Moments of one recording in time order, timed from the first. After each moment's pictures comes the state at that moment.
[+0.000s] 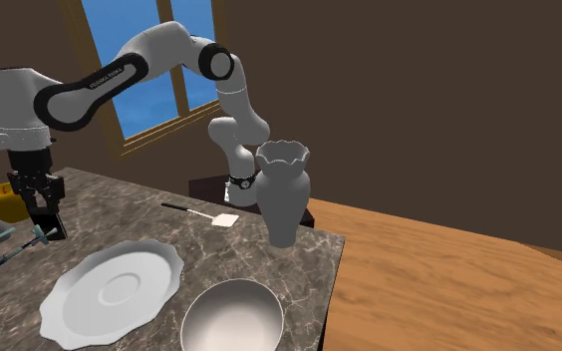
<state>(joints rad) -0.48 0.23 -0.67 -1.81 0.31 2.17 -0.74</state>
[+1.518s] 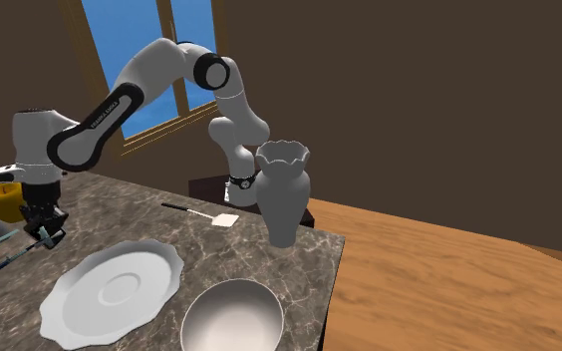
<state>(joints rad) -0.54 0.35 -0.60 -1.93 0.45 2.47 -0.85</state>
